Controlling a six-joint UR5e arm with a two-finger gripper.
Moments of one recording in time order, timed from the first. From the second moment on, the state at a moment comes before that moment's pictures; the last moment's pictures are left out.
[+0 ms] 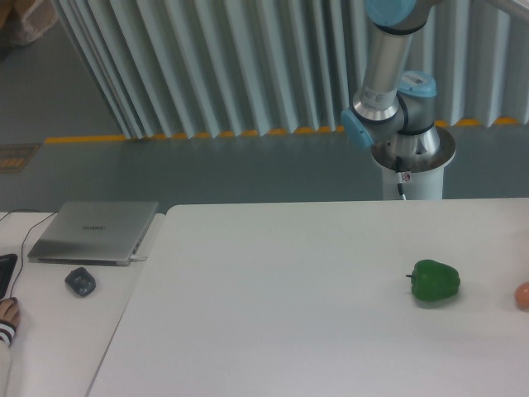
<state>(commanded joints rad) 2.77 -1.94 -1.38 -1.34 1.60 1.91</state>
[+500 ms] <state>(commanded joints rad) 2.76 -1.93 -1.39 -1.32 1.60 1.90</state>
